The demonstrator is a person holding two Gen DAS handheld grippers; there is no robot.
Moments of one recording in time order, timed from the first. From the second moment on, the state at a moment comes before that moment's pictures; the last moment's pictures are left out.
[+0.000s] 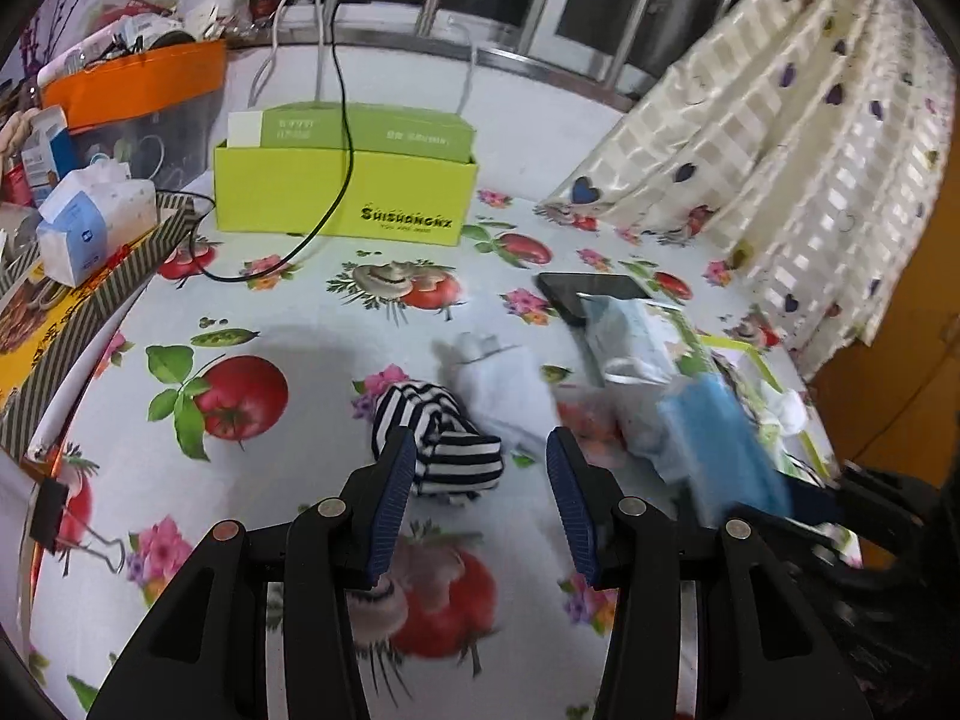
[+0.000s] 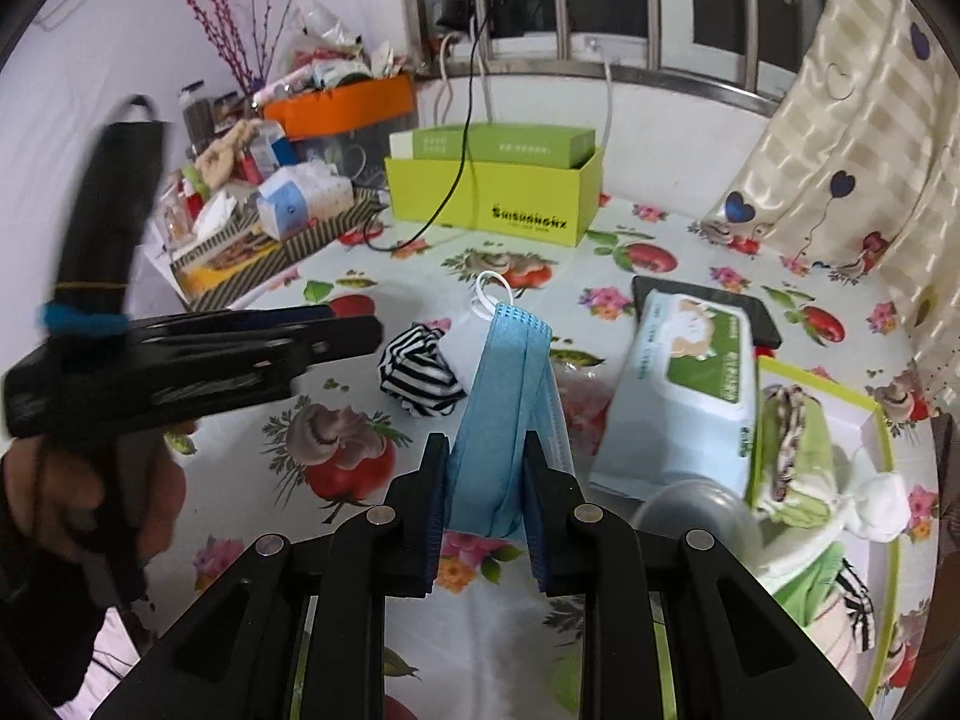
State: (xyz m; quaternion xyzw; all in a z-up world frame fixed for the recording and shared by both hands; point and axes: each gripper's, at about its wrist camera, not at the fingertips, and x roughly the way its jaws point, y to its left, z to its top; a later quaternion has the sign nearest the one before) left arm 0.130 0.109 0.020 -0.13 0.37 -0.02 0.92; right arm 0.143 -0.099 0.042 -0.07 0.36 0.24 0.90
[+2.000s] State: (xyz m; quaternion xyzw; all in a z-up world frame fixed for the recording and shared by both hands) left arm 0.120 0.071 -0.016 -0.12 0.41 -0.06 0.90; right arm 0.101 -0.153 0.064 -0.04 0.33 0.22 0.92
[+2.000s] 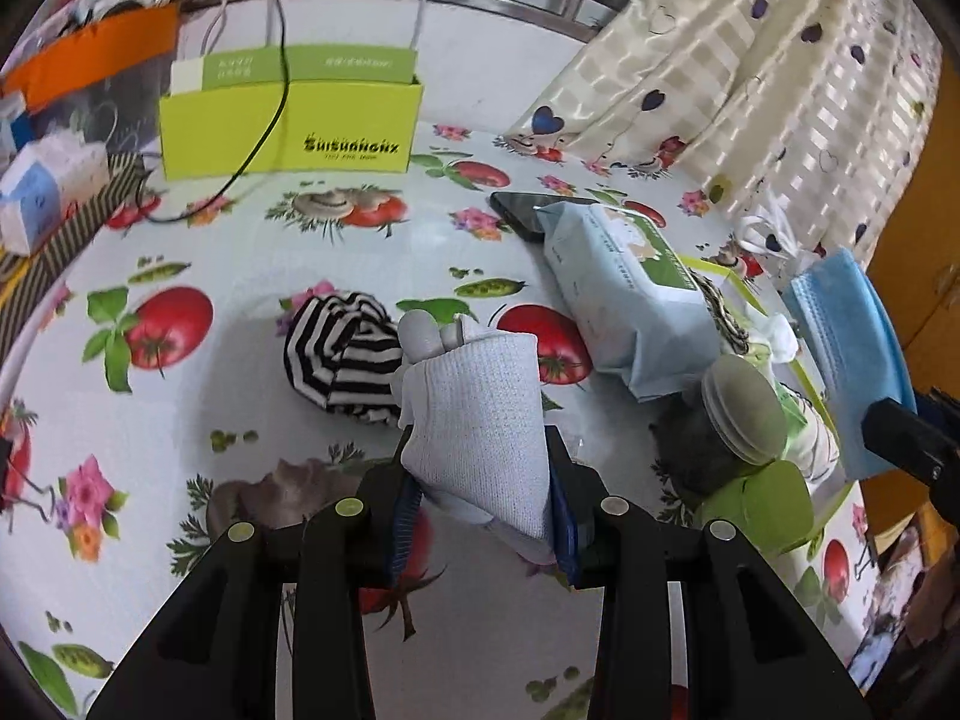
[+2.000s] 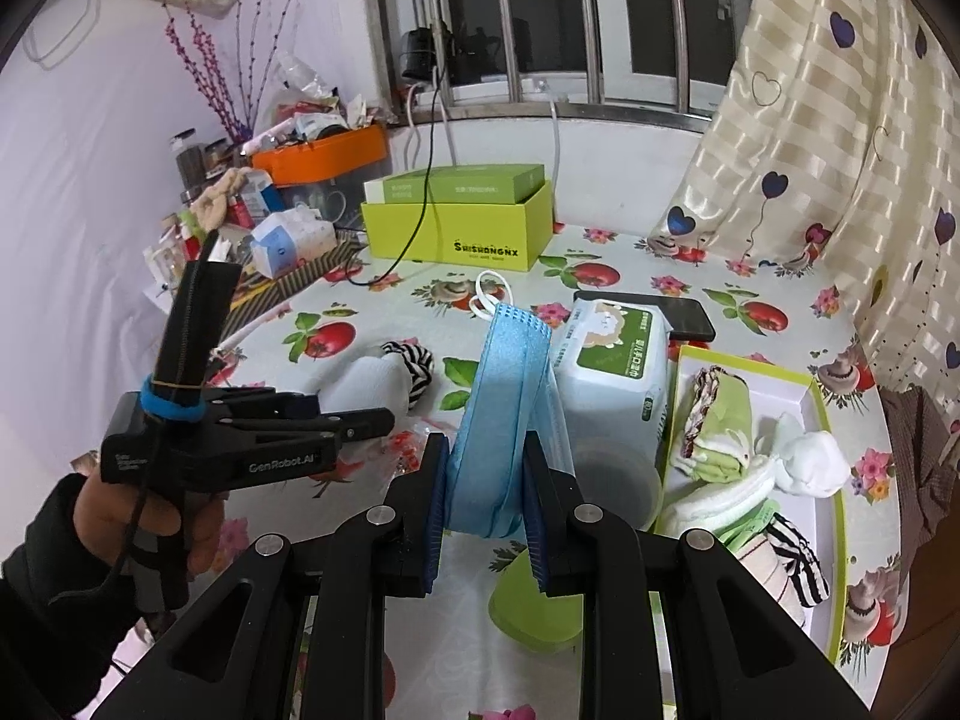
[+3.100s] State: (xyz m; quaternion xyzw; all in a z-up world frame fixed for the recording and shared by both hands) left arm 0.117 0.096 -0.018 -0.17 0.40 -0.05 0.90; right arm 0.102 -0.151 0.059 -0.04 0.34 0.23 0.91
